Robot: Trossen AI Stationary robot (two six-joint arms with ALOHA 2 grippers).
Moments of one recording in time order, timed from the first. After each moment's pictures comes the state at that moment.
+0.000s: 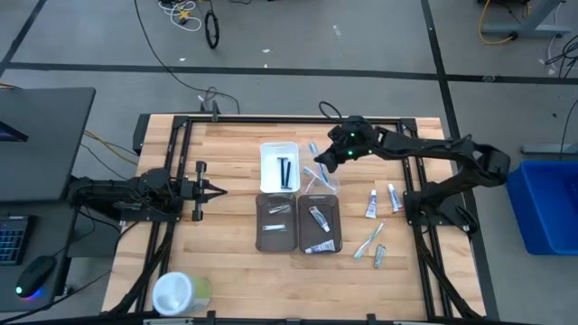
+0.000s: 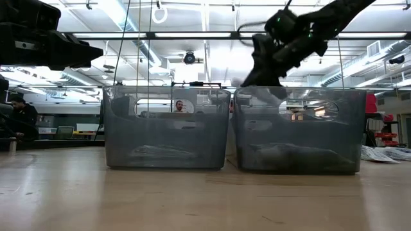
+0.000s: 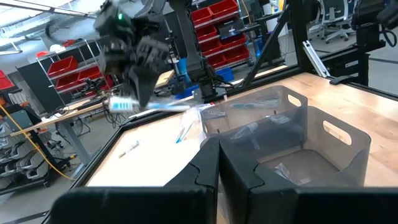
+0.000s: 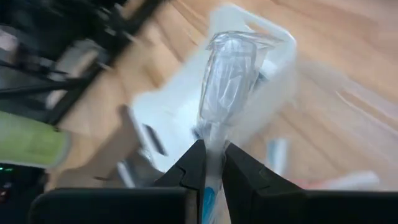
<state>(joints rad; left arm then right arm) -0.02 0.01 0.01 0.02 -0.01 0.31 -0.45 1.40 0.85 -0.10 -0.34 0.49</state>
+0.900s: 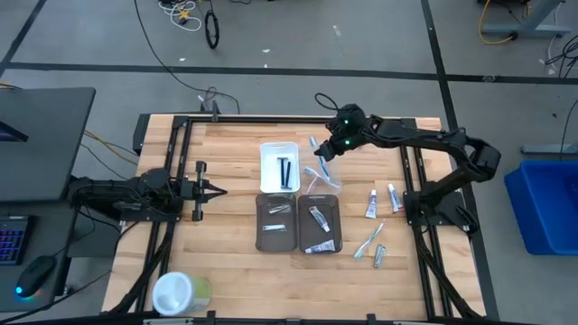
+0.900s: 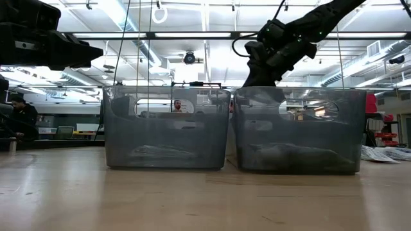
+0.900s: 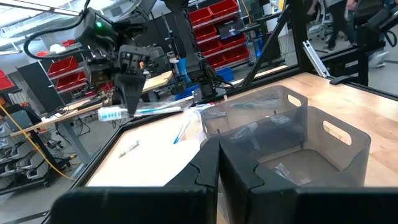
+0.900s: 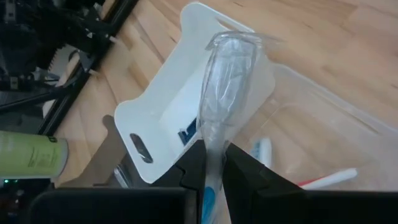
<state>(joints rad) -0.02 0.01 0.01 0.02 -0.01 0.31 -0.54 1.49 0.97 -0.25 -0.42 0.51</state>
